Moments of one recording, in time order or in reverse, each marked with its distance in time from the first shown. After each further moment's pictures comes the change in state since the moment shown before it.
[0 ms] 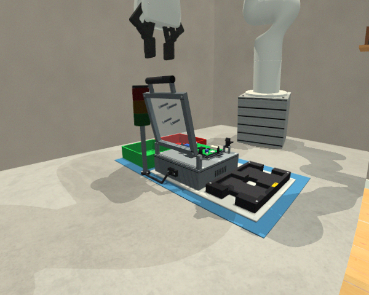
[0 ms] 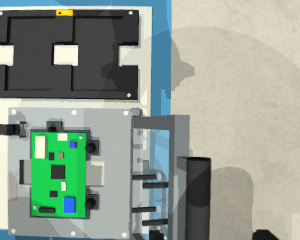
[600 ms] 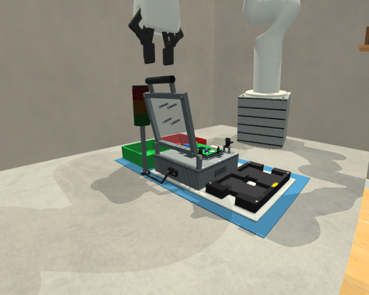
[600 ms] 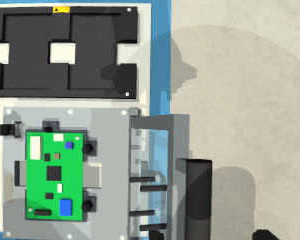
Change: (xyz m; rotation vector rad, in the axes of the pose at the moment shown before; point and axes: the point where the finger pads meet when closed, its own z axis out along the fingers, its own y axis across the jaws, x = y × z) arm 0.000 0.002 0.012 0.001 0.000 0.000
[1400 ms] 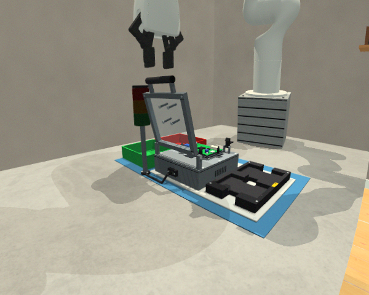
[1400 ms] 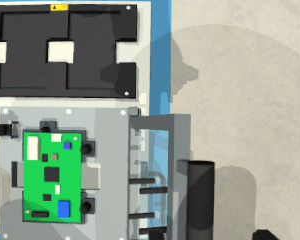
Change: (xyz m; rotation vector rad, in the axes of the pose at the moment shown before) arm 0.000 0.000 0.008 -0.001 0.000 0.000
